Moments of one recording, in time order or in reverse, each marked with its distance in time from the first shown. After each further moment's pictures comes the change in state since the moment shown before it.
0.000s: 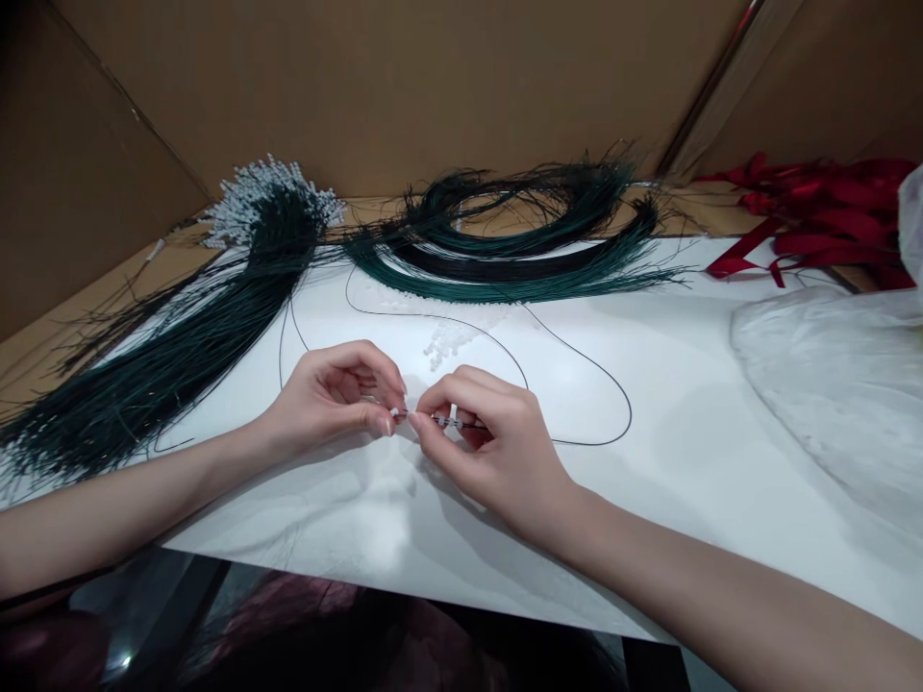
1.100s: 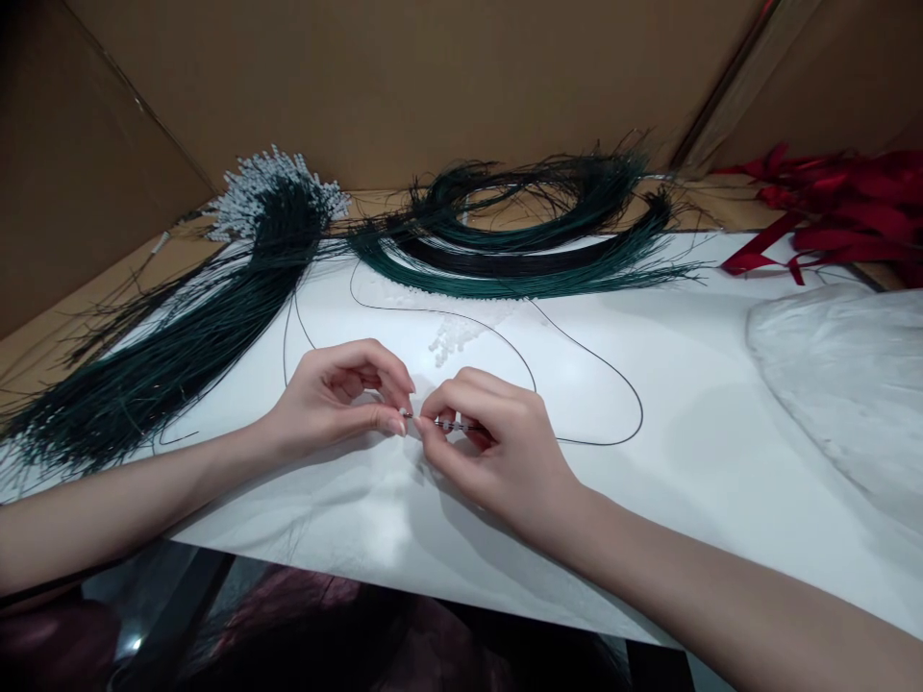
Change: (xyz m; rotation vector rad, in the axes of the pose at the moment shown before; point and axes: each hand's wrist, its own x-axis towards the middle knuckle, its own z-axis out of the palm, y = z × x) left_hand 0.000 0.002 0.004 0.151 0.020 0.087; right_hand -0.002 -0.001 0.001 -0.047 -0.027 -0.022
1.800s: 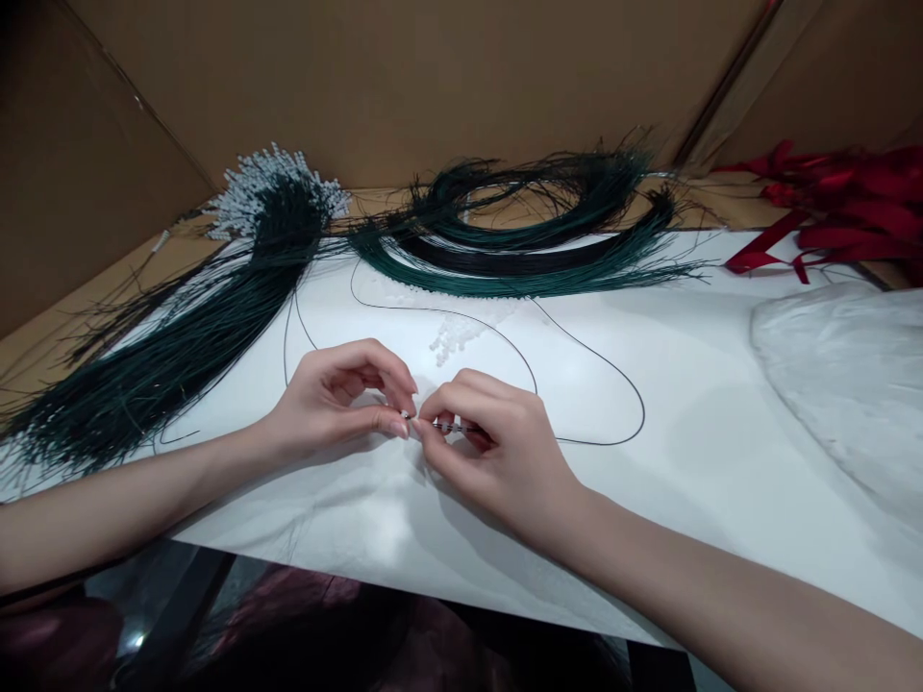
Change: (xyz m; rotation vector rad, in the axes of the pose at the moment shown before) left_hand -0.001 -0.002 0.001 0.017 -0.020 0.073; right_hand 0.001 0.002 0.001 -0.010 -0.016 -0.015
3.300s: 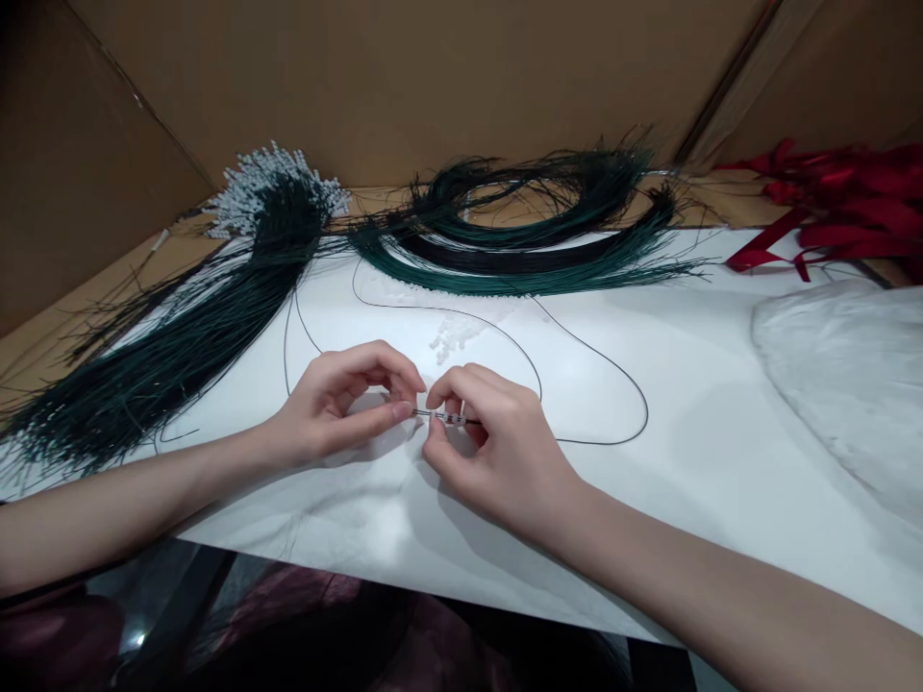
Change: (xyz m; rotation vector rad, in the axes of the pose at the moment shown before) left_hand -0.002 0.006 0.002 0.204 -0.059 0.061; right_hand 0.000 0.001 0.003 -0.058 0.011 0.067
